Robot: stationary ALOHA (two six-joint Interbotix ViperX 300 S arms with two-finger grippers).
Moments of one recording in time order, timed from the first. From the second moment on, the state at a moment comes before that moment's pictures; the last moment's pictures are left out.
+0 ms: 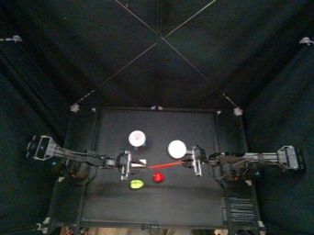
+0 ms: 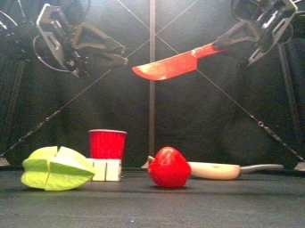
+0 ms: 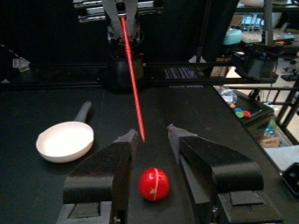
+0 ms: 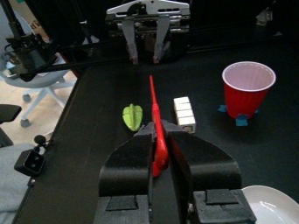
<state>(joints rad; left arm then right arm) -0.09 -0.27 1.02 -0.02 -0.71 0.00 -0.10 -0.68 1.02 -0.82 -0.22 0.90</state>
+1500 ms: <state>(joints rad) -0.06 -0.12 0.92 -0.14 -0.75 0.01 -0.13 -0.68 1.00 -0.82 -0.22 0.90</state>
